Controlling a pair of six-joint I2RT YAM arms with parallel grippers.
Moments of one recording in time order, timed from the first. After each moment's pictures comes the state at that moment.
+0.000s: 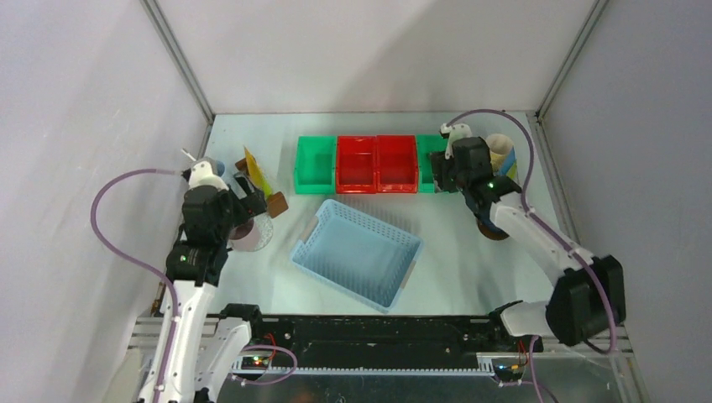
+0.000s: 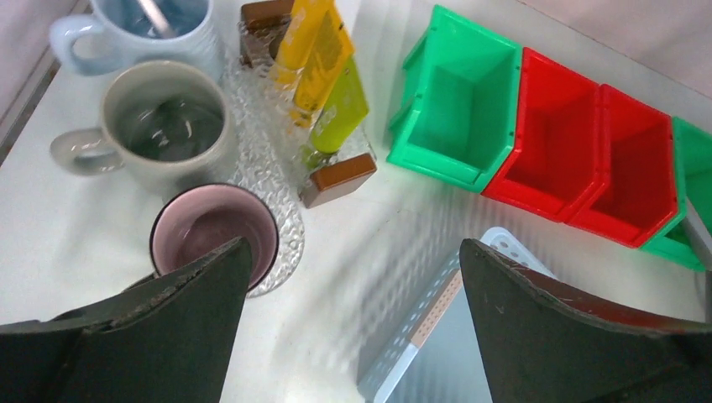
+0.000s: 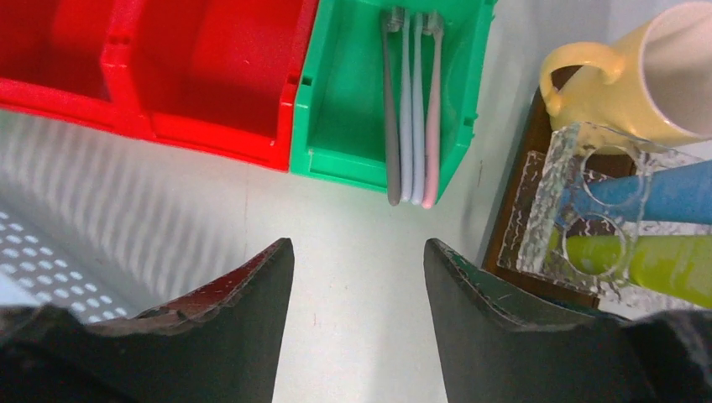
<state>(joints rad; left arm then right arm) -0.05 0.72 0.86 -0.56 -0.12 -0.39 0.39 1.29 1.01 -0.32 0.18 0.07</state>
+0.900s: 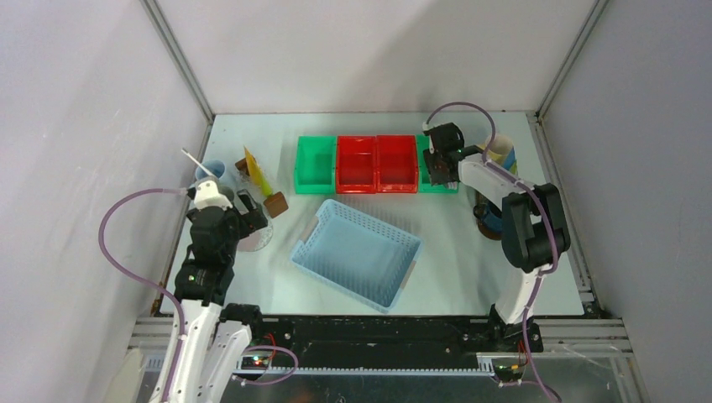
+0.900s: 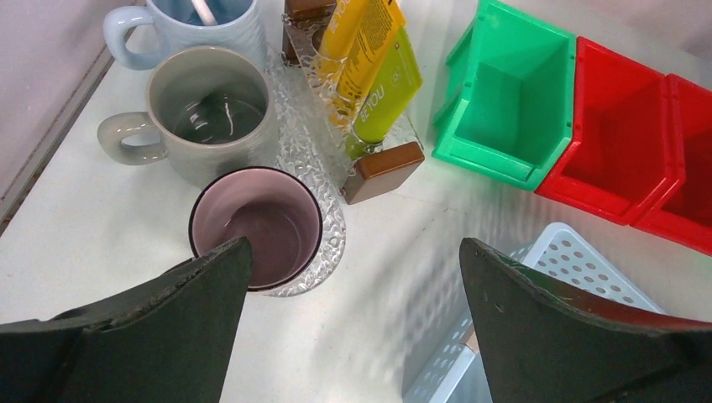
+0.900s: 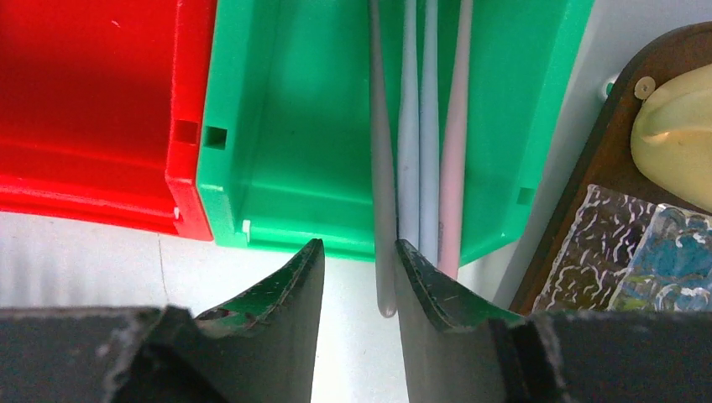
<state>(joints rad) -0.08 0.54 0.65 -0.50 -0.24 -0.33 0.33 1.85 1.34 -0.44 0.17 0.04</state>
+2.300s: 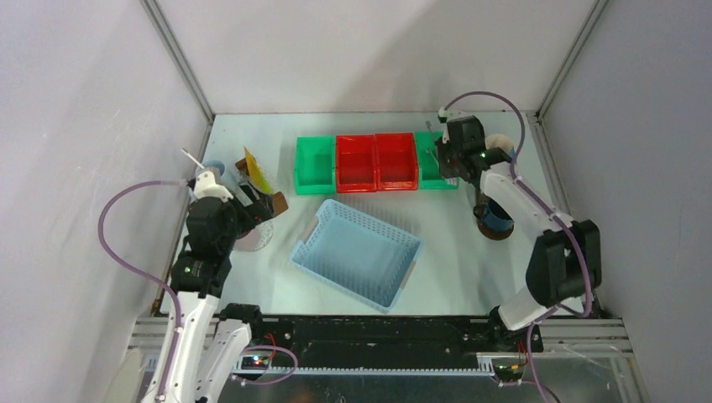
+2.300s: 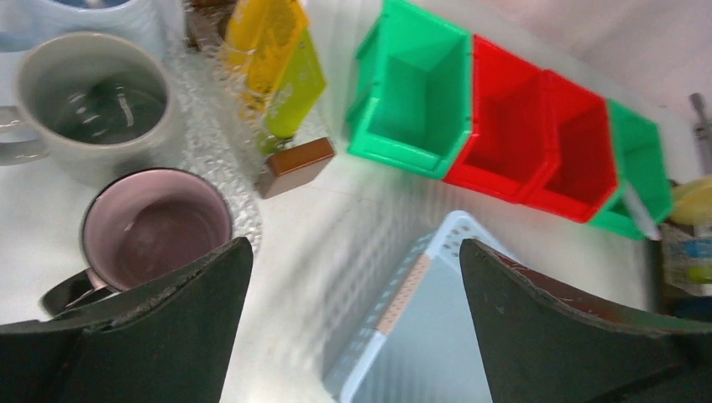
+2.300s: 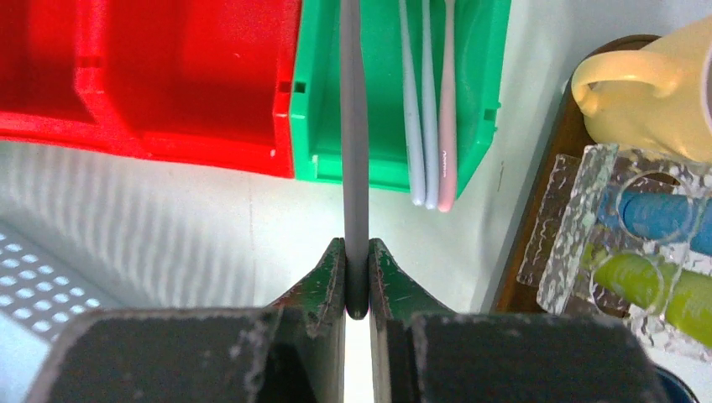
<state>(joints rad) -0.08 0.59 0.71 -0.50 -0.09 -0.45 0.33 1.62 1.31 -0.49 0.10 0.13</state>
